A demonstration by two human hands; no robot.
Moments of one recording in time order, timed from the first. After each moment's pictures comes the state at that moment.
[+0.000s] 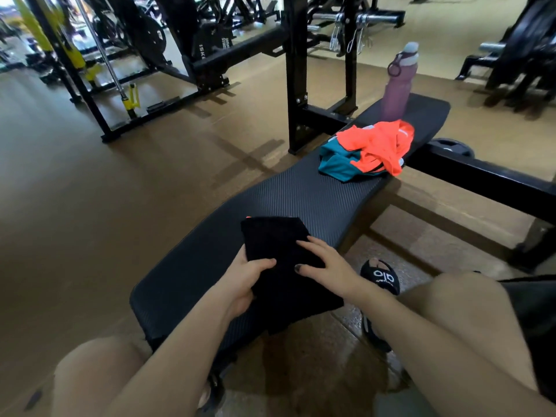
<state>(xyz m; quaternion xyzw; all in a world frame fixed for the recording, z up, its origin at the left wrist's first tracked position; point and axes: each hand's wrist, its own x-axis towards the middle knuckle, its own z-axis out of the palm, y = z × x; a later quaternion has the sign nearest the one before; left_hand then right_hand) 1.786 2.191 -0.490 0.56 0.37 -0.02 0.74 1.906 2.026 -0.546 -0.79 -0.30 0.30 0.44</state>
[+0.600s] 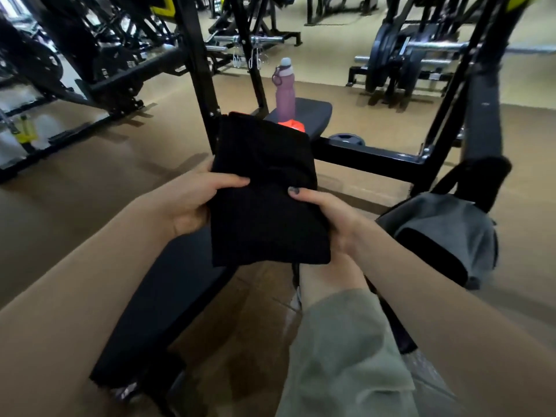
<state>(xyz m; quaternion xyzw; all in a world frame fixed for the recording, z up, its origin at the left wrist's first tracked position) 1.815 2.074 -0.325 0.71 0.10 -0.11 0.68 1.867 1.860 -0.399 -0.56 0.02 0.39 0.73</state>
